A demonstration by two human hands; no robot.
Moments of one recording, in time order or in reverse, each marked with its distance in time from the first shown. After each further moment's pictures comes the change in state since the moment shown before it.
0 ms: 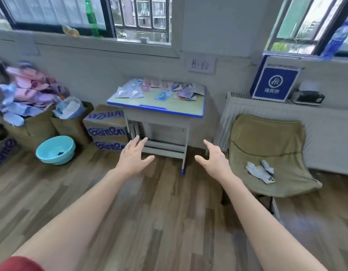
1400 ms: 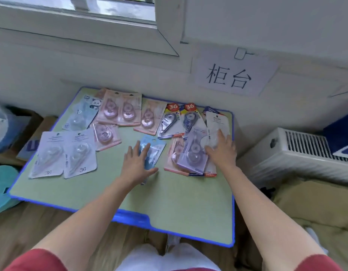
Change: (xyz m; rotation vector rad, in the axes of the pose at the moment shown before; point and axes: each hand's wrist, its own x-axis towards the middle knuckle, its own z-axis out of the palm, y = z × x) left_hand 0.698 -0.031 0.099 0.175 -0.306 -0.075; right_hand 0.750 0.042 0.040 -0.114 -0.044 0.339
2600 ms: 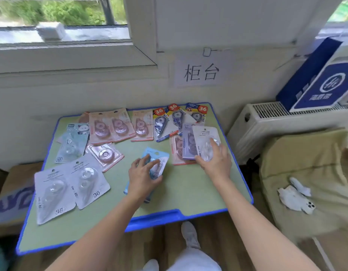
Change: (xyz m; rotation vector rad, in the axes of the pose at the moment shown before) left_hand -0.024 -0.039 -0.014 -0.196 0.113 0.321; right_hand -0.121 -0.038 0.049 0.194 0.365 0.176
